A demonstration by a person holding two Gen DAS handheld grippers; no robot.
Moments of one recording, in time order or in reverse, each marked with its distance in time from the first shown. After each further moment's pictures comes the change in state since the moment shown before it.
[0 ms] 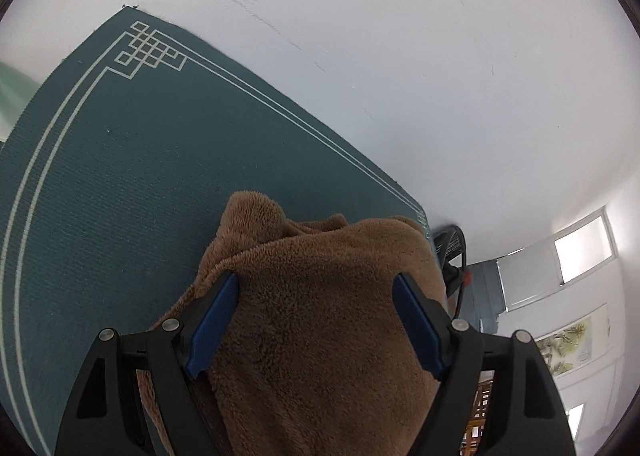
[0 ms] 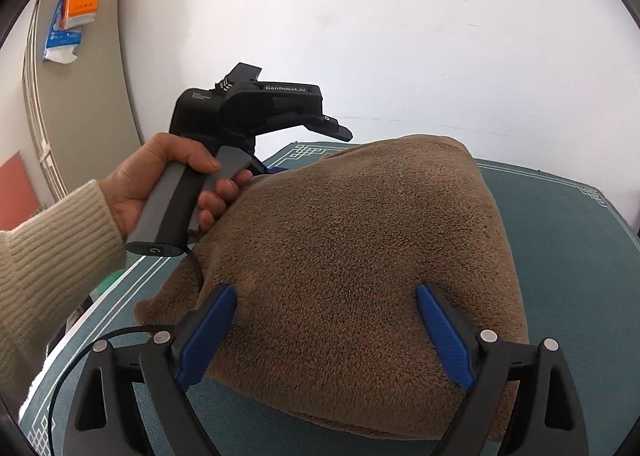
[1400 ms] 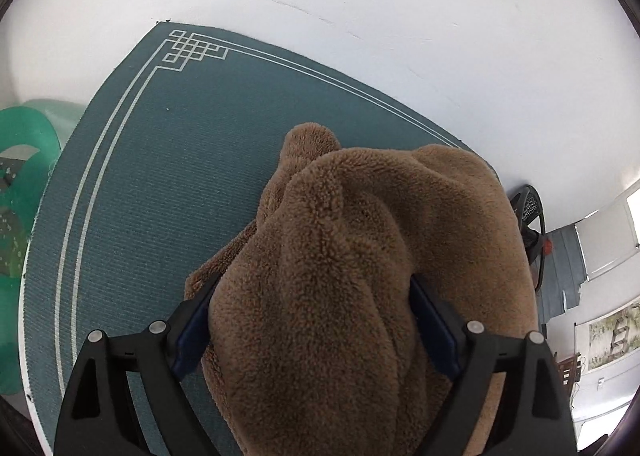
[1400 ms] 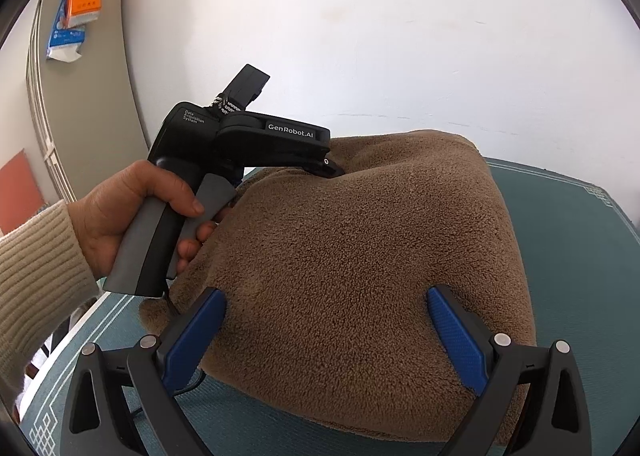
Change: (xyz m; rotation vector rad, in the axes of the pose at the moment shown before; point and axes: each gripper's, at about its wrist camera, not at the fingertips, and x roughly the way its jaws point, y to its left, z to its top) left arm -0.005 -0.014 -0.029 0.134 0.043 0.344; right arm 0.011 -0.008 -0.006 0.001 0.006 0.024
